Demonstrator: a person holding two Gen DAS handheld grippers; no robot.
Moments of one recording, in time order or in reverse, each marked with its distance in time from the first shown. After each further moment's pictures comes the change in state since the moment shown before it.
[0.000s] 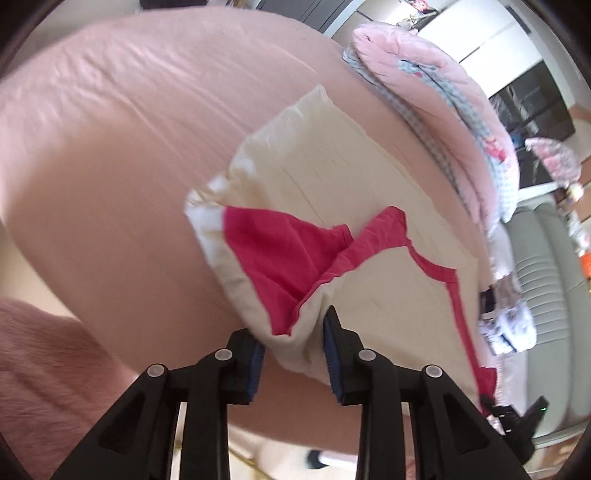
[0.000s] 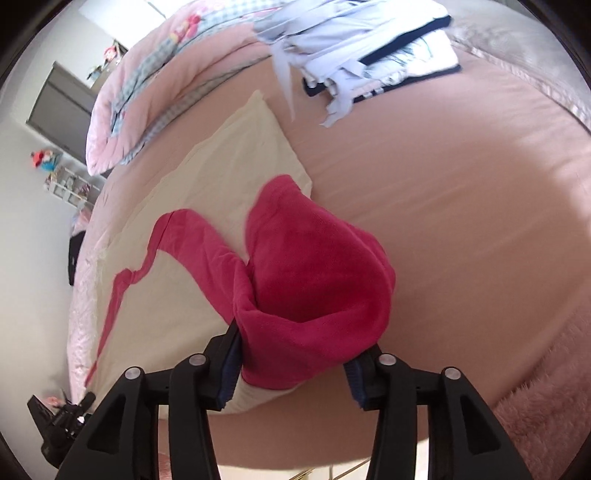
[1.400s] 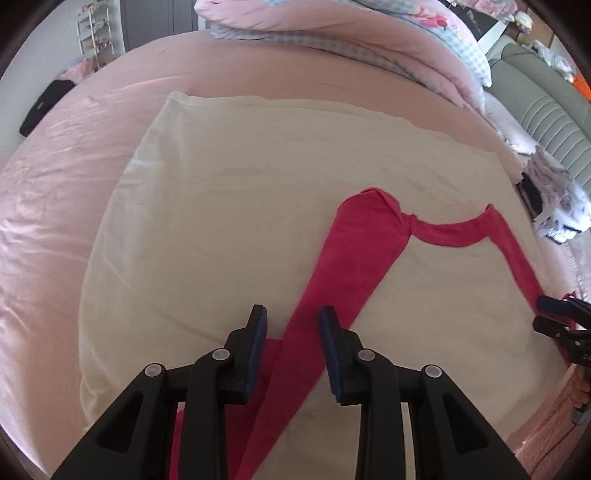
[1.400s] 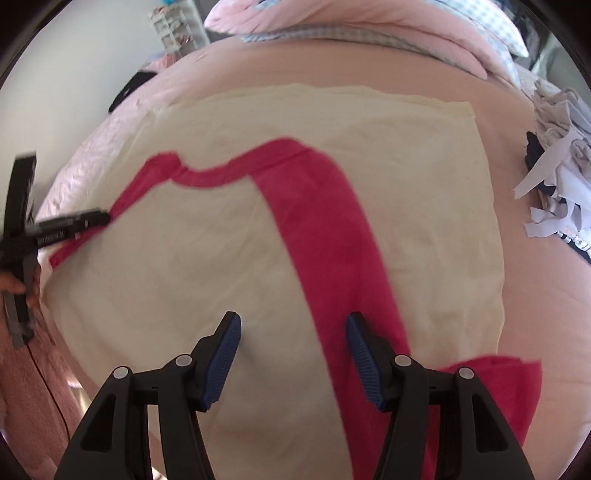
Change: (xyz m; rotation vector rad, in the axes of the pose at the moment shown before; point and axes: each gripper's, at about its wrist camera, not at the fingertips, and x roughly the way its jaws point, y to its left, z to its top) left arm 0.136 -0.115 0.068 0.552 0.104 0.029; right arm 0.089 0.128 0.019 -0.712 0.152 -0.001
